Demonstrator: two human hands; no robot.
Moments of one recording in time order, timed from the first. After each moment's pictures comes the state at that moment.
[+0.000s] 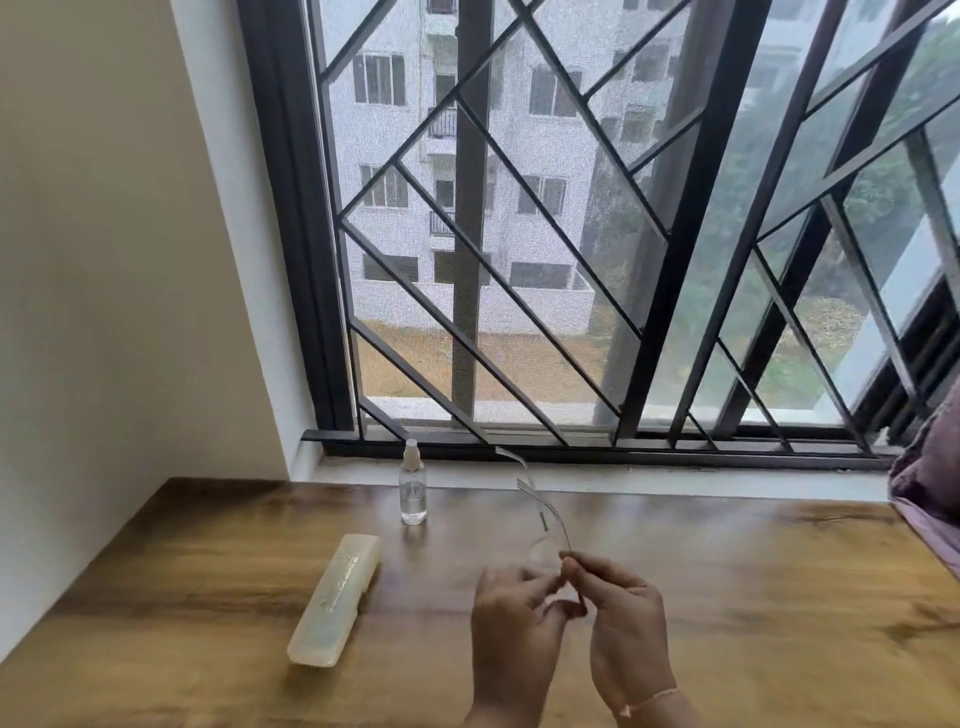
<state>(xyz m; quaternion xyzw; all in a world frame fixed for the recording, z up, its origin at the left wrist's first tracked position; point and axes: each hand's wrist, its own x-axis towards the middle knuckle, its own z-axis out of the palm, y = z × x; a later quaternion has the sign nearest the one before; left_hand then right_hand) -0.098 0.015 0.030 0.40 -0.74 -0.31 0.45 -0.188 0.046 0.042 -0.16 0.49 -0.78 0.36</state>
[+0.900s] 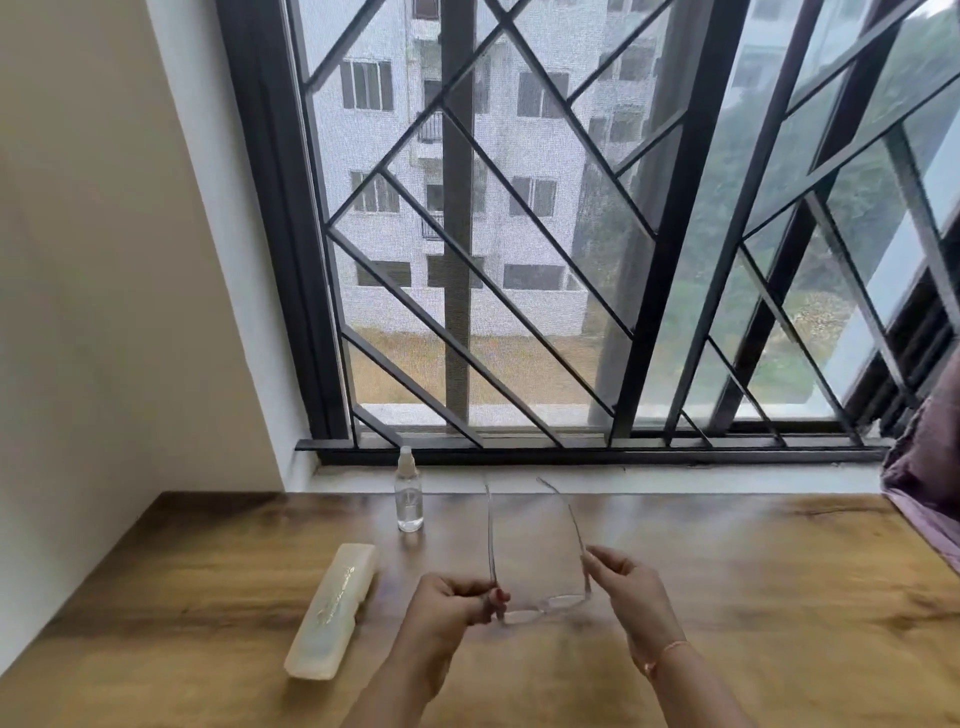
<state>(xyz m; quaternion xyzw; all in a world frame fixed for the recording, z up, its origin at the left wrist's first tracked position) -0.054 -0.040 0.023 0.39 -0.52 -0.69 0.31 -0.251 0.030 0.007 -0.22 0.67 -0.62 0.36</state>
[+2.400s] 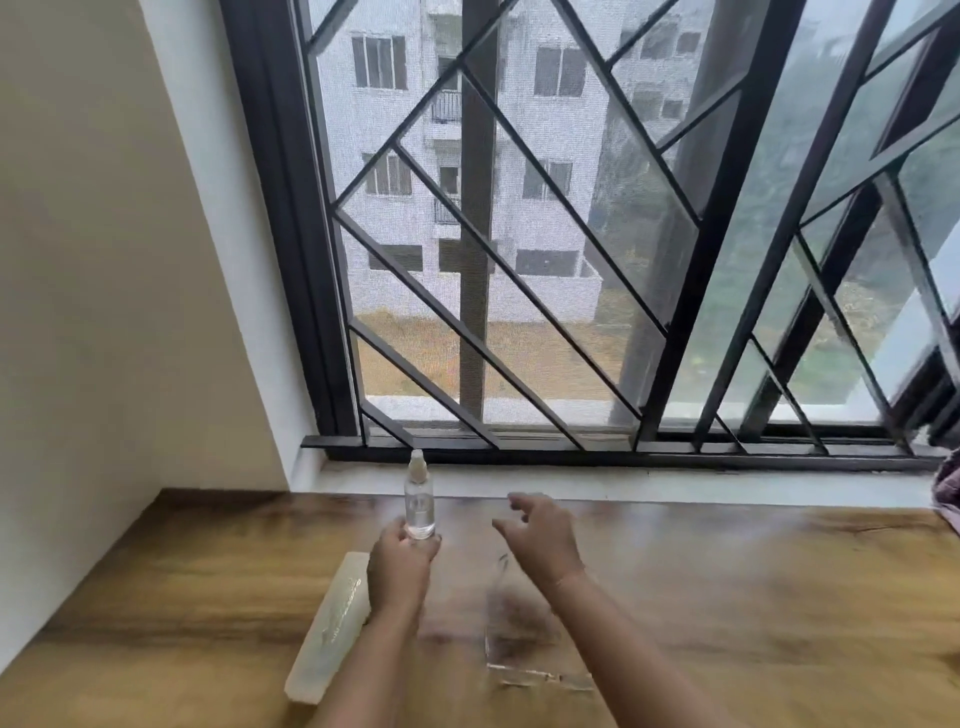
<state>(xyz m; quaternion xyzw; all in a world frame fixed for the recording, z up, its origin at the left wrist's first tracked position) -0.048 -0.126 0.007 0.62 -0.52 -0.45 0.38 -0.197 -0.082 0.032 -0.46 0.79 -0.35 0.20</state>
